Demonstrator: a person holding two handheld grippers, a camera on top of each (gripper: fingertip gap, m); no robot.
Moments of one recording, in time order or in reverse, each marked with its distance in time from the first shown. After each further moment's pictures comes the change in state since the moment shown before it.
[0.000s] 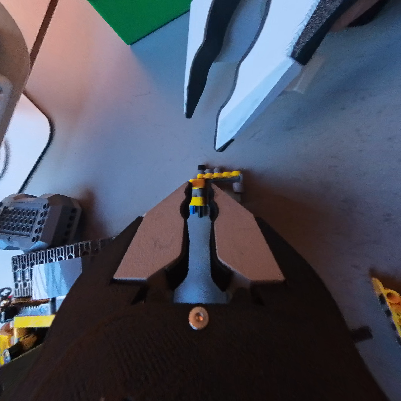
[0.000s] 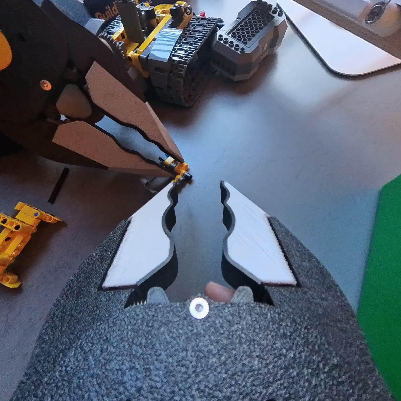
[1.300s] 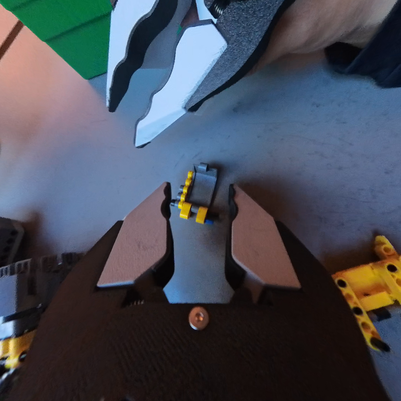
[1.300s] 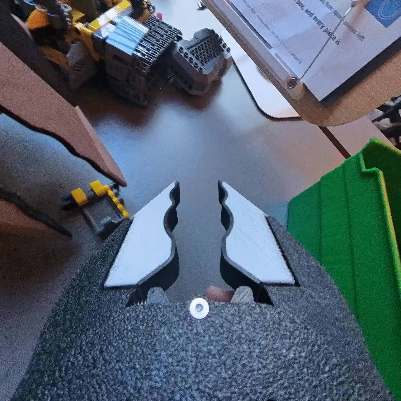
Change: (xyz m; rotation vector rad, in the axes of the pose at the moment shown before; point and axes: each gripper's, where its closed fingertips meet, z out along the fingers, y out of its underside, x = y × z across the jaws) left arm 0.045 -0.020 -0.017 0.147 0.169 -0.053; right arm 0.029 -0.014 -0.007 0.006 0.345 -0.267
